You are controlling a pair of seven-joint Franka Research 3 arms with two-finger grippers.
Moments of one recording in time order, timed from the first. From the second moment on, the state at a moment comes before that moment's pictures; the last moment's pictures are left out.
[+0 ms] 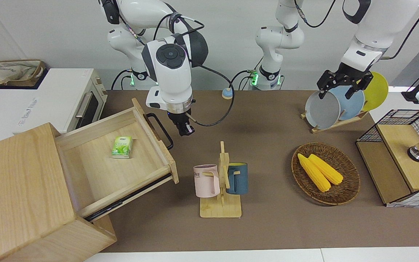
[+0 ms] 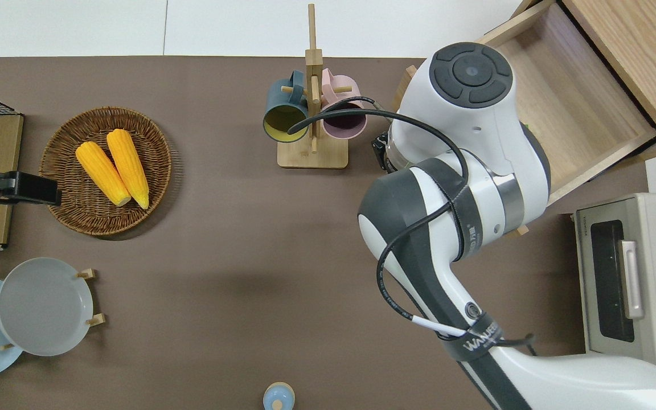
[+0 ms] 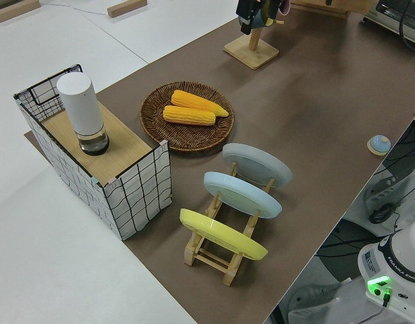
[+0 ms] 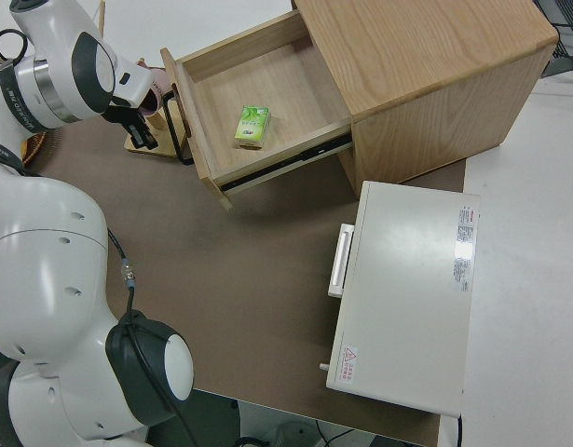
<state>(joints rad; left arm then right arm) -0.15 0.04 0.15 -1.49 -0.02 1.56 0.05 0.40 0.45 -0.01 -1.27 0.02 1.67 1.34</state>
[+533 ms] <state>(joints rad) -0.15 0.04 0.15 -1.49 -0.02 1.56 0.05 0.36 0.45 -0.01 -1.31 0.02 1.74 1.34</state>
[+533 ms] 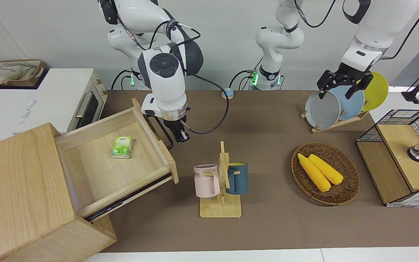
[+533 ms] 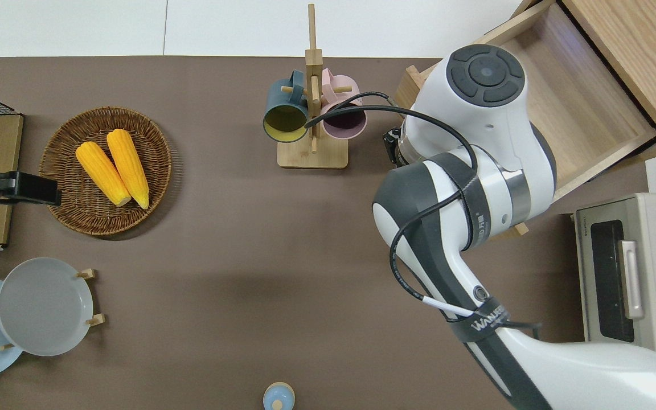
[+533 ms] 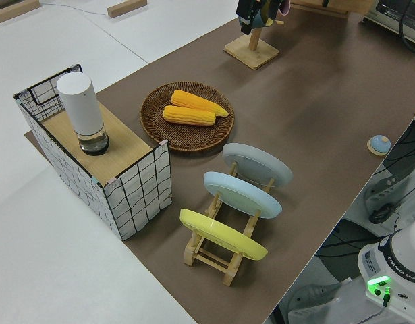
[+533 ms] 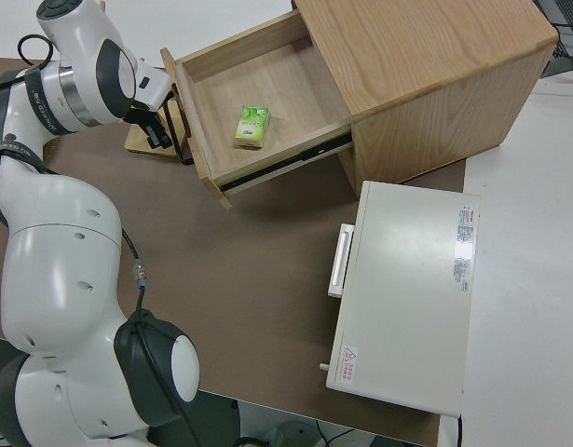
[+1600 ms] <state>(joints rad) -0.15 0.04 0.15 -1.49 -0.02 1.56 0.05 0.25 0.46 -0.01 -1.31 0.02 1.82 1.27</state>
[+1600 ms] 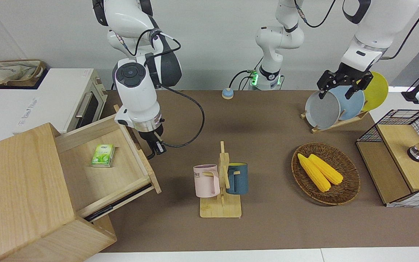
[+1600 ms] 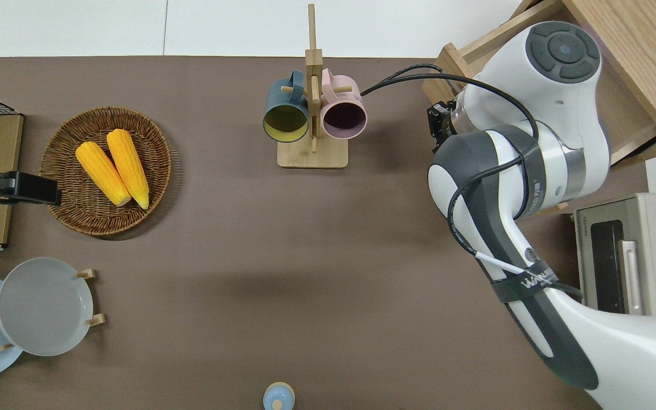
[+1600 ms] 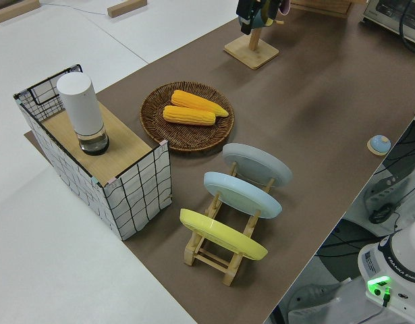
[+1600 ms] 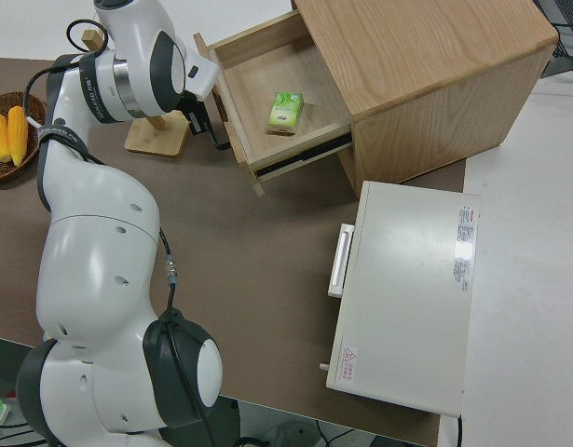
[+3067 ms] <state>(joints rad) -0.15 0.04 0.15 -1.49 -0.02 1.56 0.05 0.08 0.49 -0.02 -1.28 0.01 1.90 0.98</state>
